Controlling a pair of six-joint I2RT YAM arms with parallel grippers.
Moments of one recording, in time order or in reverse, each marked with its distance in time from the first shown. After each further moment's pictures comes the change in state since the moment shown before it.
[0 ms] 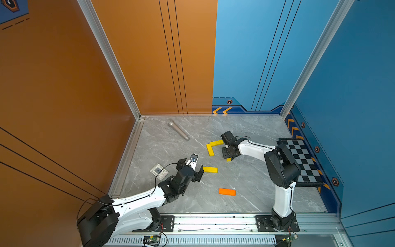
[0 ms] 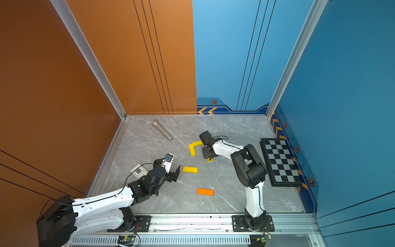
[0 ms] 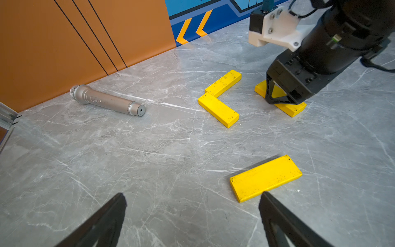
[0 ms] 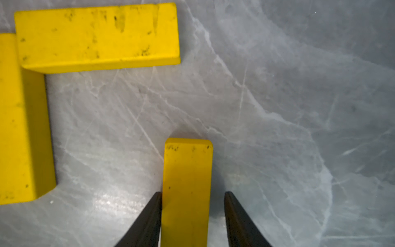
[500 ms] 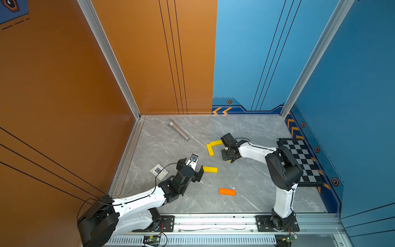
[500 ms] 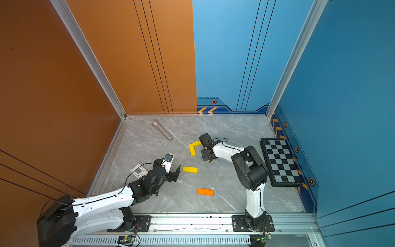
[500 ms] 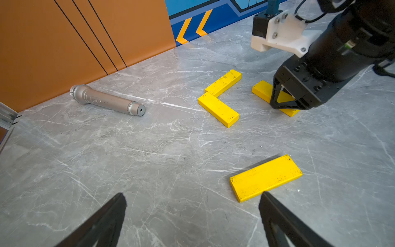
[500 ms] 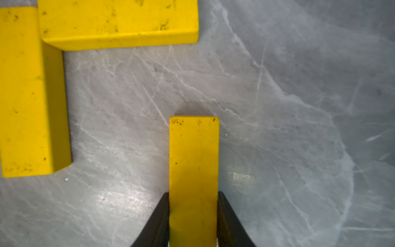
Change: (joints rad) left arm 0.000 0.003 0.000 0.000 0.000 0.000; right arm 0.014 -0.025 -0.047 0.036 -0.027 0.011
